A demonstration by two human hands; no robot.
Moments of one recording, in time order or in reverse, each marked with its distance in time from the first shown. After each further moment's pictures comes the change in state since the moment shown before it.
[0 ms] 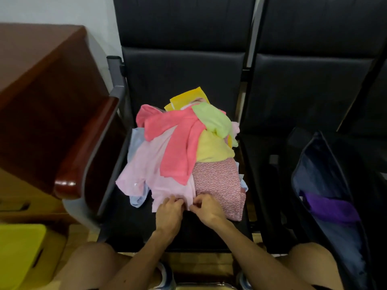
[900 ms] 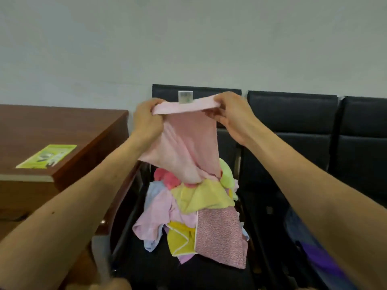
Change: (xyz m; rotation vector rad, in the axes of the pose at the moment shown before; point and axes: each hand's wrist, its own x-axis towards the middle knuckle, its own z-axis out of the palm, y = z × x) left_hand 0.013 0.089 -0.432 -0.693 0.748 0.172; right_hand -0.134 -0.267 -0.298 0.972 0.306 -0.554
